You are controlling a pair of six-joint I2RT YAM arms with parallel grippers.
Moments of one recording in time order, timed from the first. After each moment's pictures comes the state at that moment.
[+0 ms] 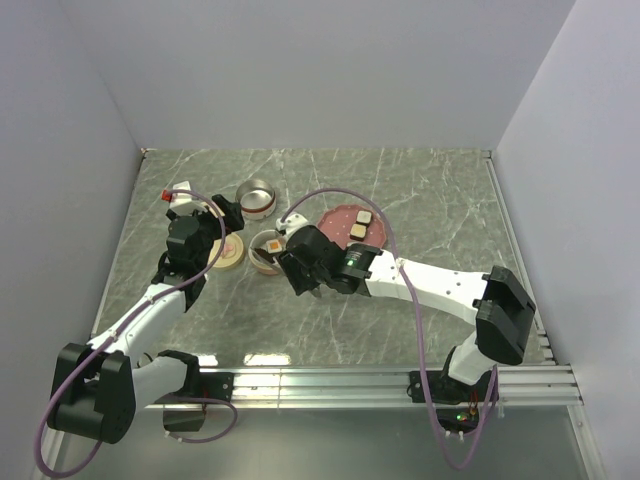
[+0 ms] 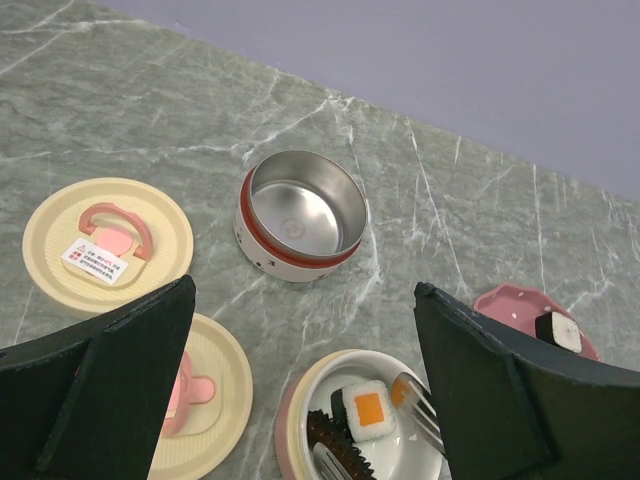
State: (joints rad) left arm -0.22 1.08 0.53 0.43 -0.18 -0.43; right arm 1.07 1.59 1.24 -0.46 0.21 0.31
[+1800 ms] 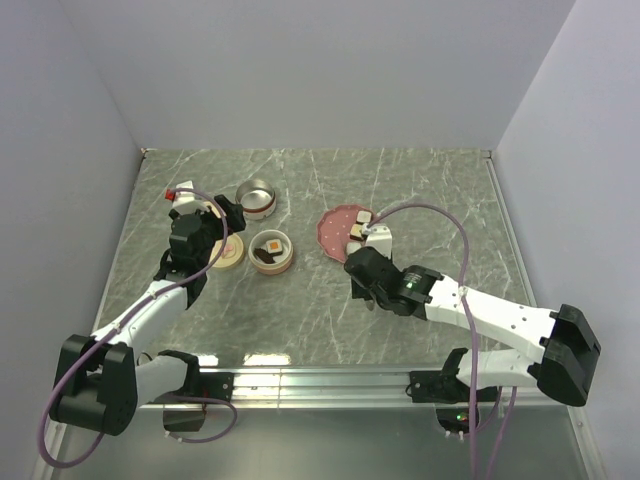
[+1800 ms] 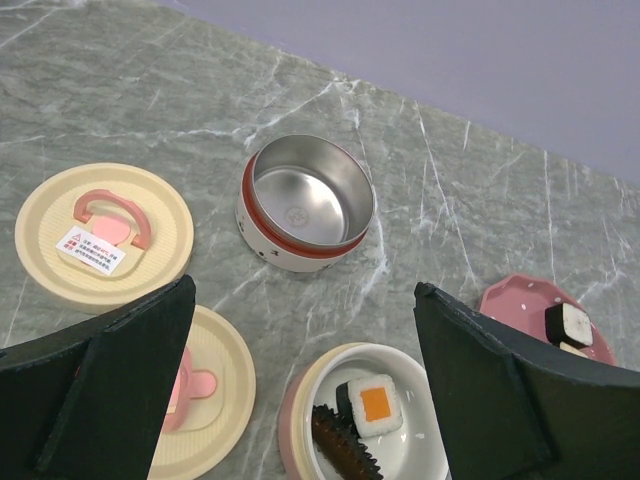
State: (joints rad) left arm -0.22 1.12 0.54 0.43 -0.17 -0.44; right arm 0.97 1.20 0.86 -0.58 0.52 0.67
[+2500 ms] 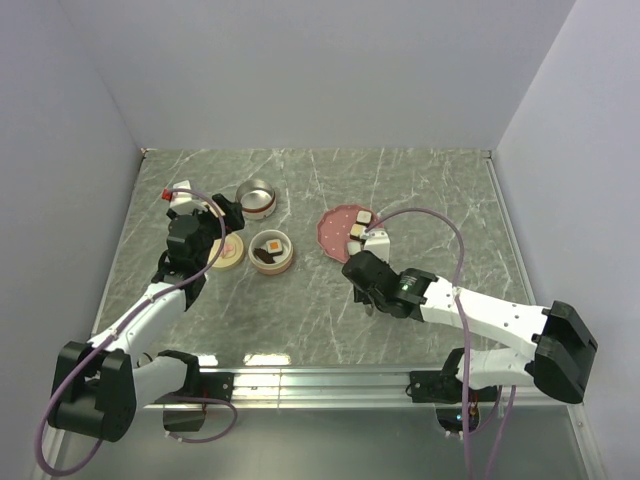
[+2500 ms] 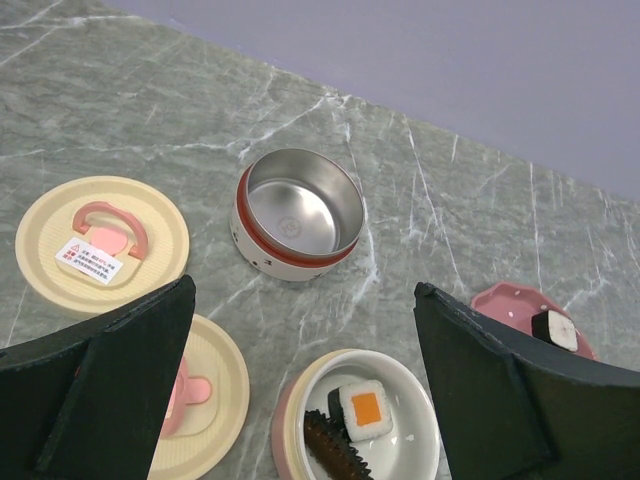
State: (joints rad) left arm -0.22 1.09 0.54 0.43 -0.17 -0.44; right arm 0.98 1.22 0.81 -0.56 0.50 0.69
